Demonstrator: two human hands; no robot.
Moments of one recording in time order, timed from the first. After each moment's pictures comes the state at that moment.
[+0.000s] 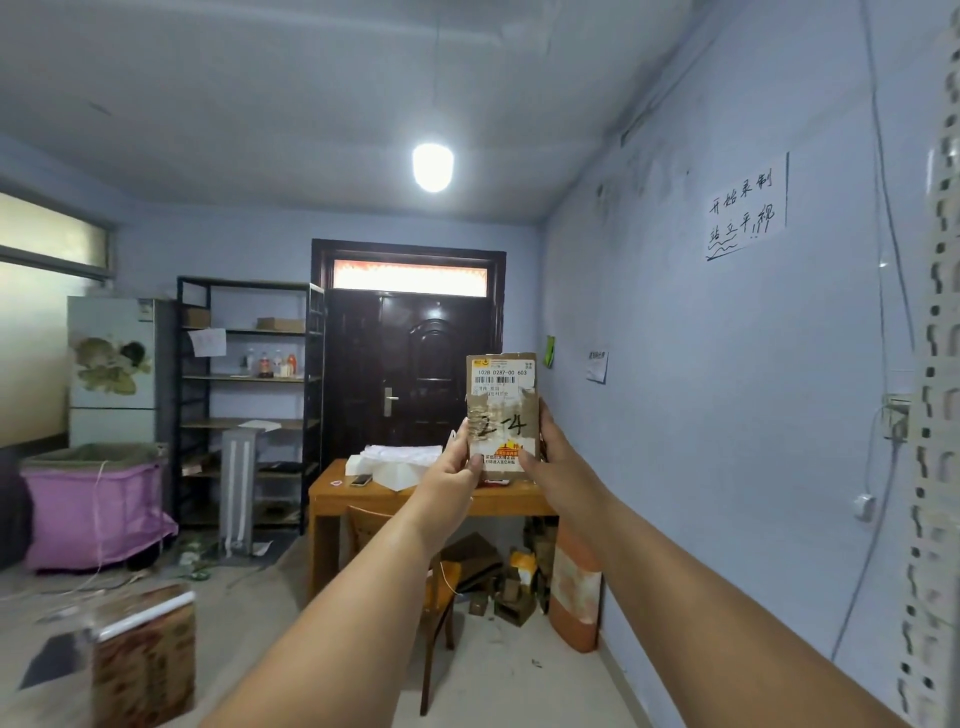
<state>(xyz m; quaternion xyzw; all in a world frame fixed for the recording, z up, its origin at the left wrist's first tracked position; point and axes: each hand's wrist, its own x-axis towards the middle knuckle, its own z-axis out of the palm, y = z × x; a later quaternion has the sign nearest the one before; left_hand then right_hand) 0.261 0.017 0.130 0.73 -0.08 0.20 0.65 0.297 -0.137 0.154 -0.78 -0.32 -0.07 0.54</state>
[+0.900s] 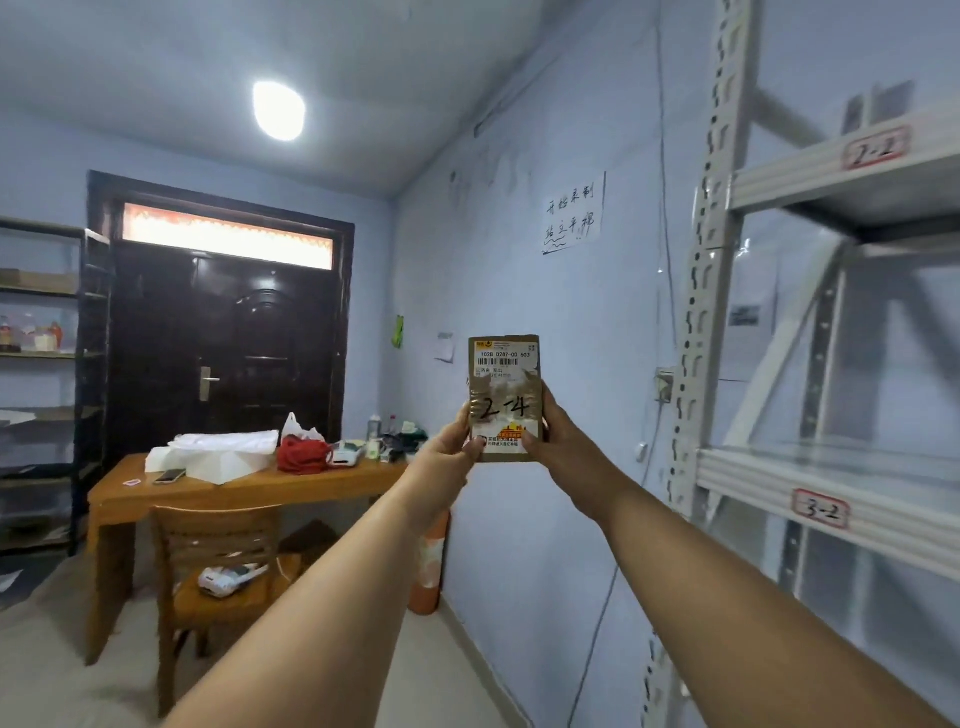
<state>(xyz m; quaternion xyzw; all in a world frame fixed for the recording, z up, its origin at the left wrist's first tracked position) 0.254 -0.105 0.126 0.69 -0.20 0.09 0.69 0.258 -0.279 0.146 -0.78 -0.26 -0.14 0.55</state>
